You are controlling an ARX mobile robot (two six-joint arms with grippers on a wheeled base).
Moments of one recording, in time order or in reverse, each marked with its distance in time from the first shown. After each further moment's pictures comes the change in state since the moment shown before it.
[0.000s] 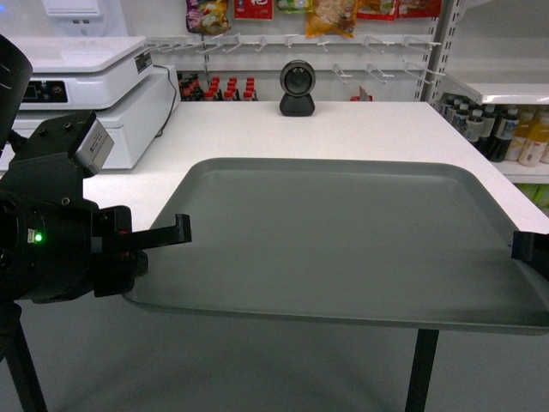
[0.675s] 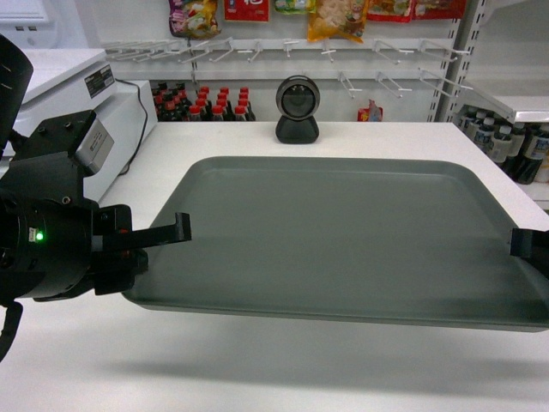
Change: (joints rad) left arm 0.000 0.004 0.000 0.004 0.000 0.000; right arm 0.000 0.000 0.002 0.003 0.000 0.000
